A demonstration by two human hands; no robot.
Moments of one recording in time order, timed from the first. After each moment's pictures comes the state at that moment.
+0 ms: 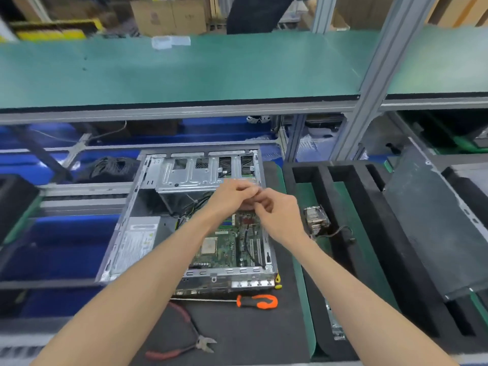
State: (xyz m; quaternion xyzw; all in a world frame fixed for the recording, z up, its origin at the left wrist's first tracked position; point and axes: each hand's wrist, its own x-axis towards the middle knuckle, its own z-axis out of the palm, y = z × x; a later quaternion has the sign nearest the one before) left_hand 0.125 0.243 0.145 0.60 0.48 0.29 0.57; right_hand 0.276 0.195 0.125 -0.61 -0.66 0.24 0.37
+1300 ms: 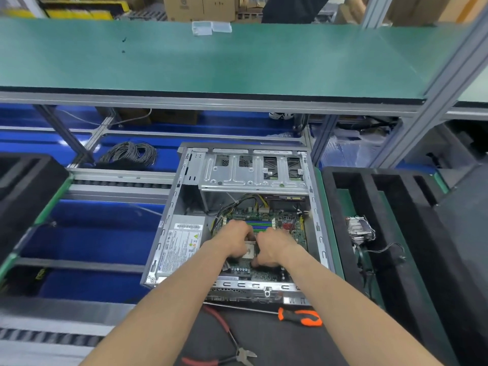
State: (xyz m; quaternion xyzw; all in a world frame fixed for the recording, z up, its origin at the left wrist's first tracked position) left_hand 0.024 0.247 0.046 0.76 0.57 -0.09 0.28; right_hand 0.165 0.233 0.047 -0.55 -0.78 0.20 -0.21
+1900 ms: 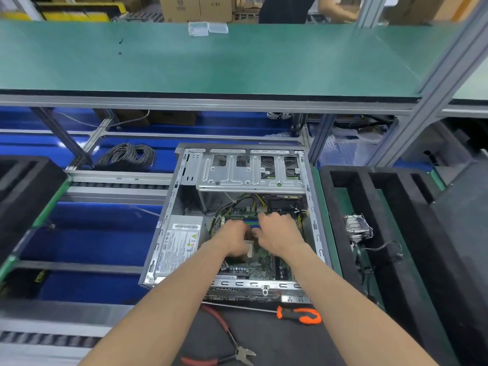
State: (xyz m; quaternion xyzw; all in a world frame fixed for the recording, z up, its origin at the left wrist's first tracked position) left_hand 0.027 0.246 0.048 0.74 0.60 -0.09 0.29; right_hand 0.175 0.233 0.065 -0.59 -0.80 0.10 -0.02
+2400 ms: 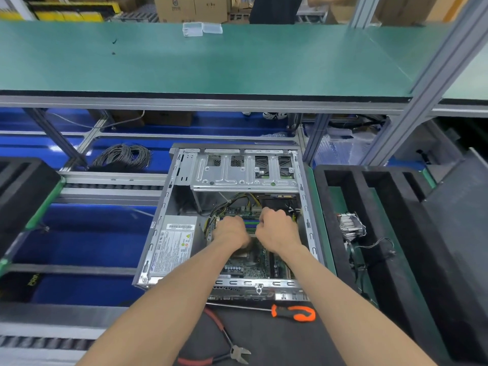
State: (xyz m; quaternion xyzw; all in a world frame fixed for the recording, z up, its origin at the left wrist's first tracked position) left_hand 0.057 0.248 0.057 0.64 0.72 -0.15 0.22; right_hand 0.180 0.227 0.074 -0.69 -0.70 0.19 0.07
